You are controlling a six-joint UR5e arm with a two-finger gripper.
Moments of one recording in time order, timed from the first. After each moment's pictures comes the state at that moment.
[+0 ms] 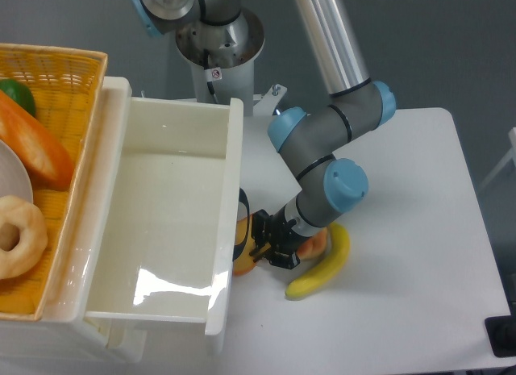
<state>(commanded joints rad) 2.57 -2.14 -1.70 -1.07 1.12 1.47</state>
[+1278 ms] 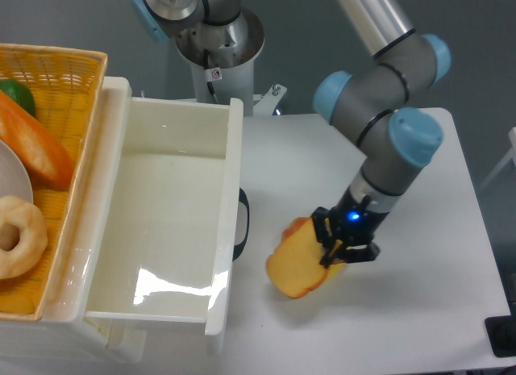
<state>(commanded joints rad) 2.76 -2.07 -1.46 -1.08 1.21 1.30</state>
